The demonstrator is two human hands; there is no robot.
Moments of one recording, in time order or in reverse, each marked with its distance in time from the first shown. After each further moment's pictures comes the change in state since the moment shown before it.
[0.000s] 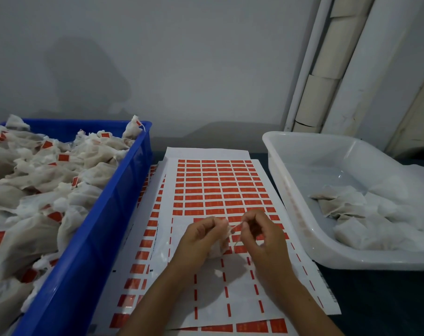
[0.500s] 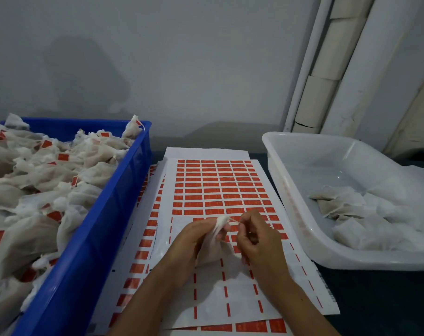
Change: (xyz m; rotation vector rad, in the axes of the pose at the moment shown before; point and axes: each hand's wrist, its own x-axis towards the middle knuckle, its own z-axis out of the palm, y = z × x) left_hand -0.005 0.005 -0.010 -0.086 -0.093 -0.267; right_hand 0.003 0.008 0.005 -0.071 -0.047 -0.021
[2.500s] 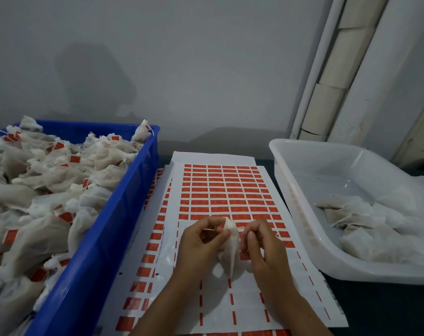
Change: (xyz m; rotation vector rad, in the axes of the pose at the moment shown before) left_hand 0.015 -0.012 0.007 0.100 0.279 0.404; right_hand -0.006 -0.014 -0.001 0.036 0.011 0.049
